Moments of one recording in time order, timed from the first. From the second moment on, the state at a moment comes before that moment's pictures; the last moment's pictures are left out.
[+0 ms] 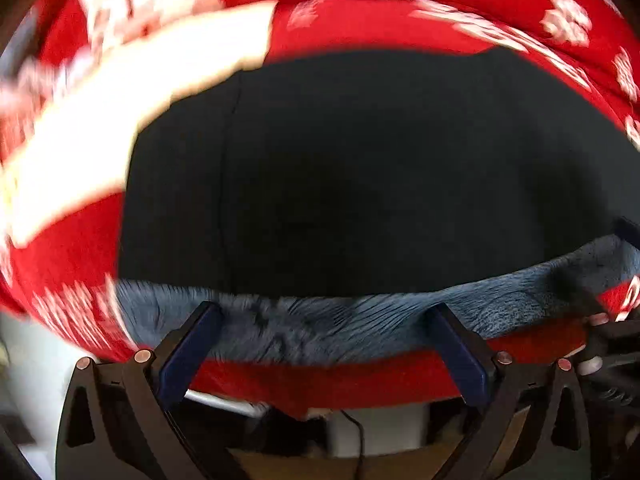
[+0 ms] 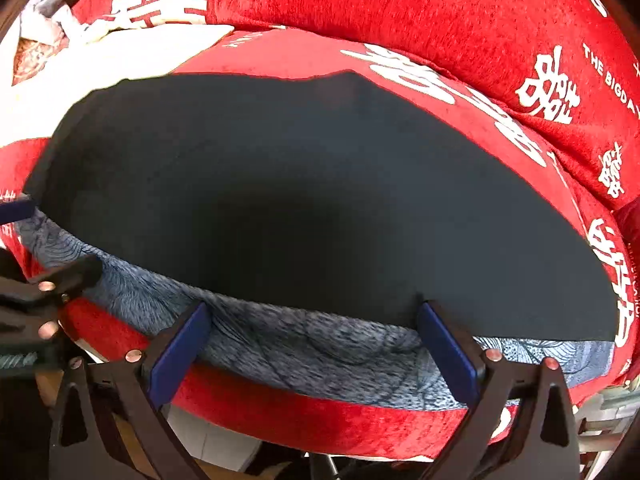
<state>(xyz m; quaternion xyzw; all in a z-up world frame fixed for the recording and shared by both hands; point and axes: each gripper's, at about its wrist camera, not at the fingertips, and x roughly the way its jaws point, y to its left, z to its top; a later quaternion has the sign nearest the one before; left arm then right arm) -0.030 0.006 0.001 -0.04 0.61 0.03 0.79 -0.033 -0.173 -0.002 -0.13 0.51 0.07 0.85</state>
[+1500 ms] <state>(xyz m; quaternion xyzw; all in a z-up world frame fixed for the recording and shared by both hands) 0.054 0.036 0.033 -0.03 0.57 0.12 0.81 0.031 -0.404 0.027 0.01 0.49 -0.03 0.87</state>
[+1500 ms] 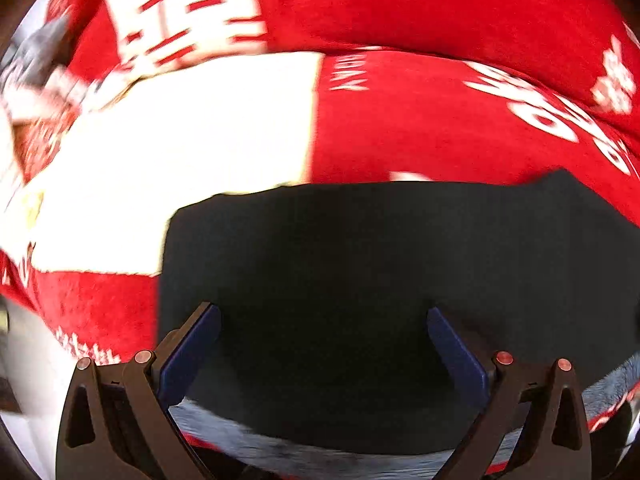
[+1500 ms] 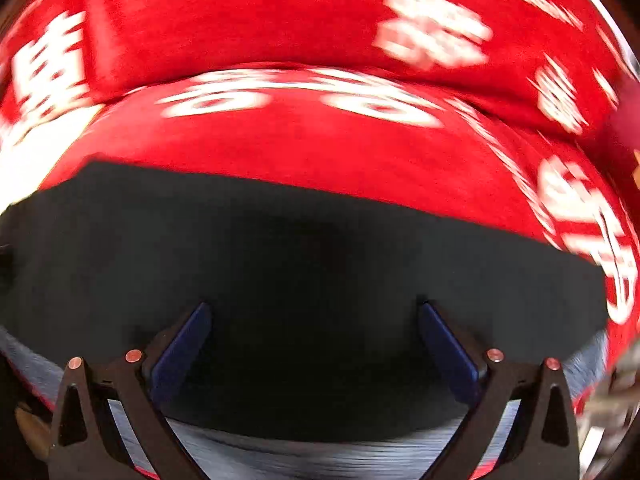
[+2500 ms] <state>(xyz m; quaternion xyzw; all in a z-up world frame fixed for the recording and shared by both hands) 0.119 -0.059 0.024 -0.02 0.59 0.08 0.80 0.098 -0.402 0.016 -0.02 0.49 -0.05 0.87</state>
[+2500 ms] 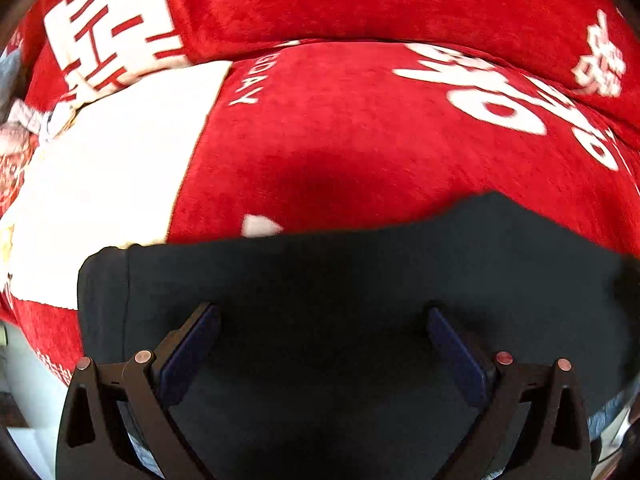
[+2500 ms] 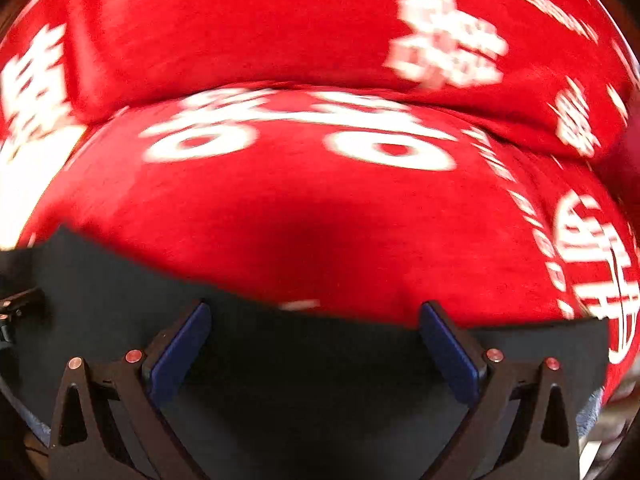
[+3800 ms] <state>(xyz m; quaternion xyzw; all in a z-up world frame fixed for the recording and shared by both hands) 0.036 -0.140 0.053 0.04 0.58 -0.04 0.82 -0.119 -0.648 -0.005 0.32 0.39 -0.13 0.85</state>
